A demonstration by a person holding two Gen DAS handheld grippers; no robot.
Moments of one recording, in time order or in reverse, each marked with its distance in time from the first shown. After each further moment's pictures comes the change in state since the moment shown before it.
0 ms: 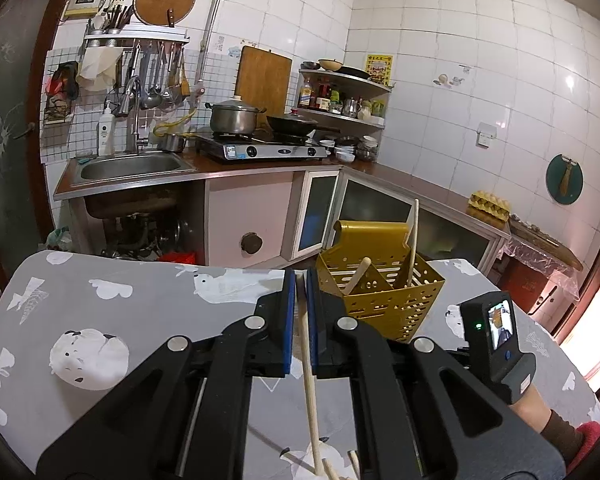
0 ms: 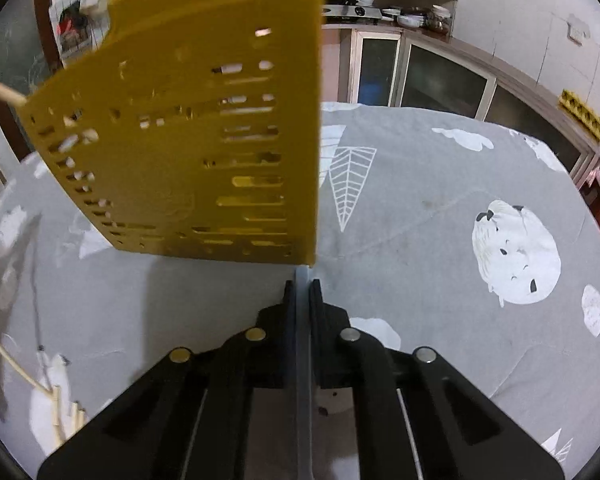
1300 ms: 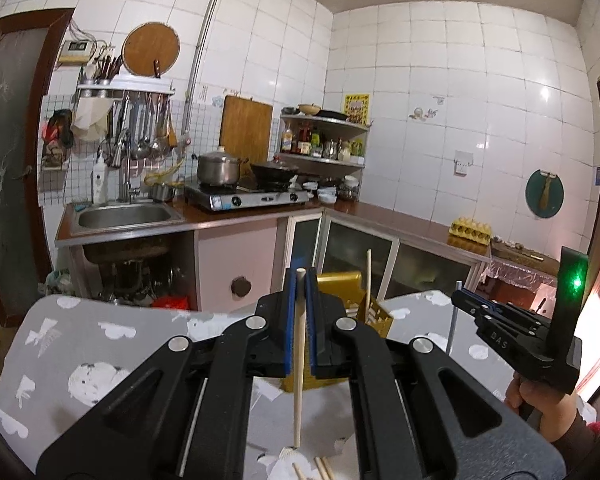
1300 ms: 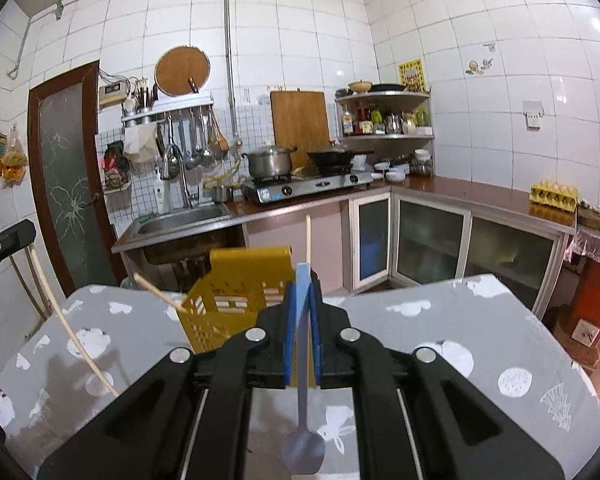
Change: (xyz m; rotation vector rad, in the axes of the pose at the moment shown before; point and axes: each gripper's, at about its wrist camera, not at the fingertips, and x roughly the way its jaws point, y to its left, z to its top) left arm -0.074 -0.038 0.028 0.054 -0.161 -0.037; right arm -0.198 -0.006 0.011 0.023 -0.613 0.044
